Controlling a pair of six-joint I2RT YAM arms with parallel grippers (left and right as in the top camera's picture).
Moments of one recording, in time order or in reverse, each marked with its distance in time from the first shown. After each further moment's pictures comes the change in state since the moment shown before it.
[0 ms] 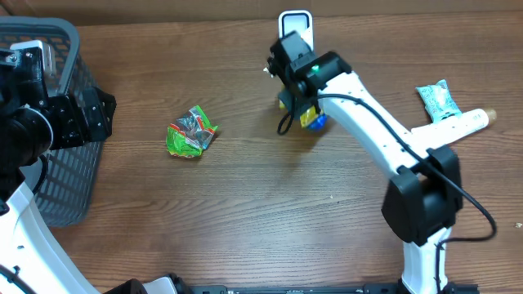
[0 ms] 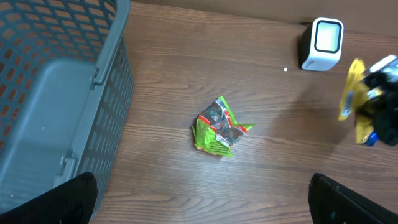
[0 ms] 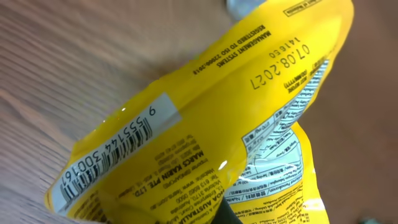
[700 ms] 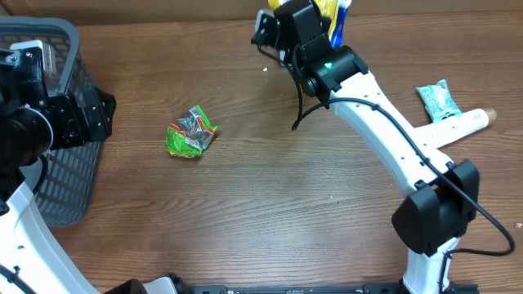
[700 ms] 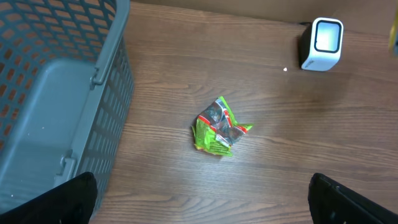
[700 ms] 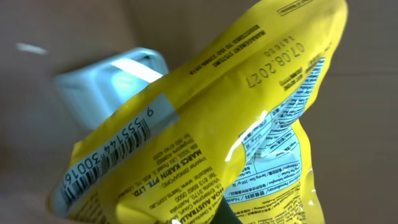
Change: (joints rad) left arm 0.000 0.000 0.000 0.000 0.000 0.000; right arm -0.001 -0.049 0.016 0.506 0.354 -0.808
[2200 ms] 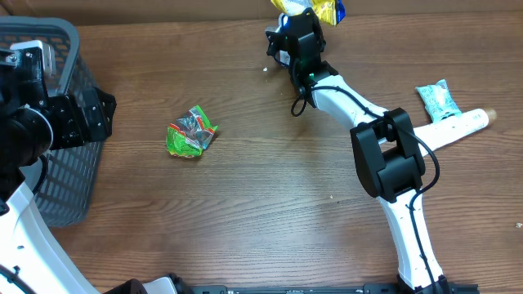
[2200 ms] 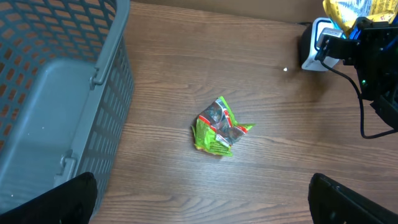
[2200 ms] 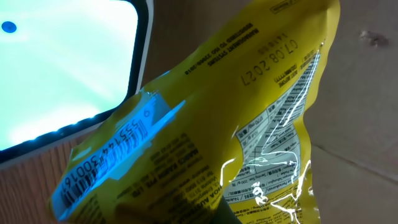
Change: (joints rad) left arm 0.000 0.000 0.000 0.000 0.000 0.000; right arm -0.110 0.459 0.000 0.780 0.035 -0.721
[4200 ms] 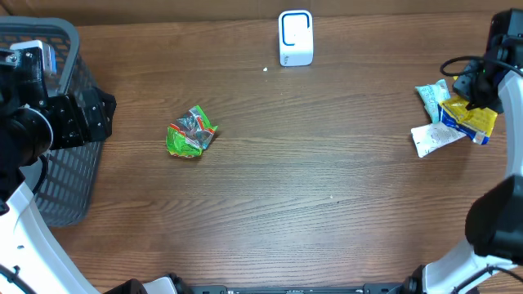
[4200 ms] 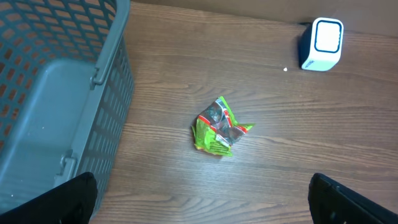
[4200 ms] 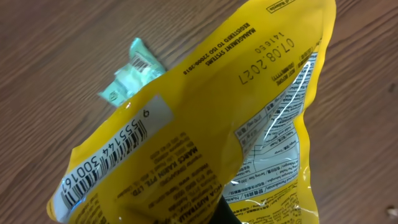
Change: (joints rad) left arm 0.000 0.000 0.000 0.000 0.000 0.000; right arm -0.678 -0.603 -0.195 -1.395 -0.394 2.174
